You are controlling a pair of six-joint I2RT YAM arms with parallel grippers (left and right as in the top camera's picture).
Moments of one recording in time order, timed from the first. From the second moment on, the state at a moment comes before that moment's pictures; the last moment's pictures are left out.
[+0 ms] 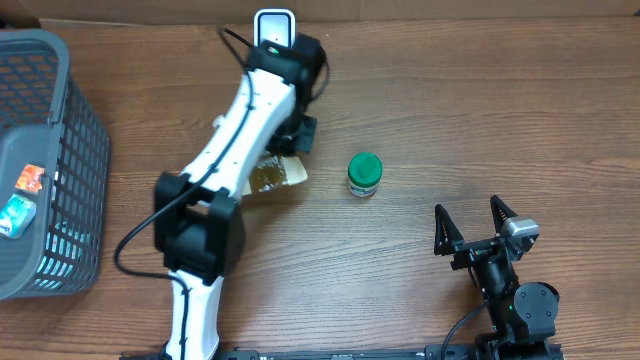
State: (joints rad) left arm -0.43 2.20 2.03 -1.46 -0.10 -0.21; right arm 0.08 0.01 0.02 -0.02 -0.12 0.20
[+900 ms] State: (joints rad) left arm -0.41 2.11 2.47 -1.55 -0.17 -0.29; right arm 0.08 0.01 0.02 -0.02 -0.12 0.20
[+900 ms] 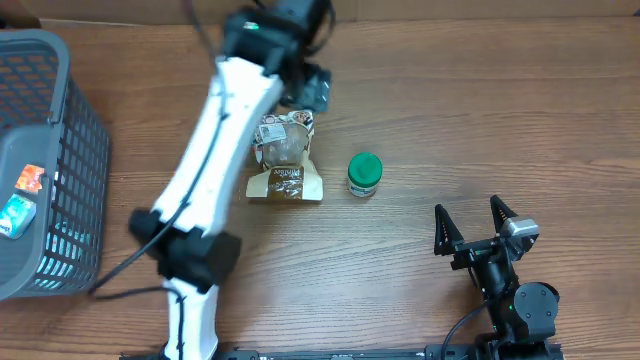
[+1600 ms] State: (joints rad) left arm 0.56 1.85 2.47 -1.52 -0.14 -0.41; right arm 0.08 0.01 0.02 -0.02 -0.12 0.20
